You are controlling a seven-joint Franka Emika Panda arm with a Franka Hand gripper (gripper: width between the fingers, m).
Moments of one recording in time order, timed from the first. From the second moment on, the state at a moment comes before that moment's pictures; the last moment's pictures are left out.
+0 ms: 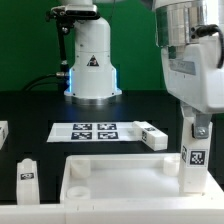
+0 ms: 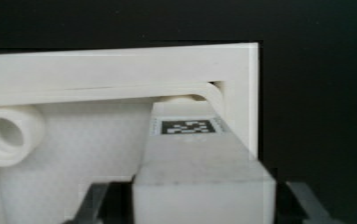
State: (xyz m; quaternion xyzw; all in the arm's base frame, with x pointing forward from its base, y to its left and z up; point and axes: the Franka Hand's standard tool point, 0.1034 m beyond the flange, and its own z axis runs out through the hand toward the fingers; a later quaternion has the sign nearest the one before) arm 0.633 0.114 0.113 -0.71 0.70 -0.02 0.08
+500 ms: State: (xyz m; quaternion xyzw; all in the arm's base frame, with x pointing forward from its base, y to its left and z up) arm 0.635 0.113 0.114 -0.91 0.42 -0.05 0.07
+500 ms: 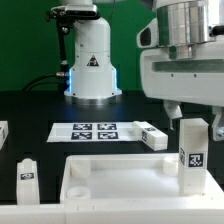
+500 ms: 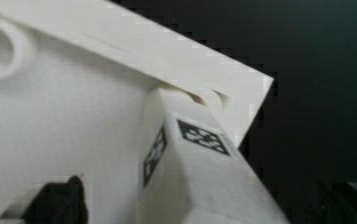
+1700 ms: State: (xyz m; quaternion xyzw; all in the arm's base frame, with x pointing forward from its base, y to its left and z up) arm 0.641 0.106 0.110 -0.93 0.35 -0.06 0.05
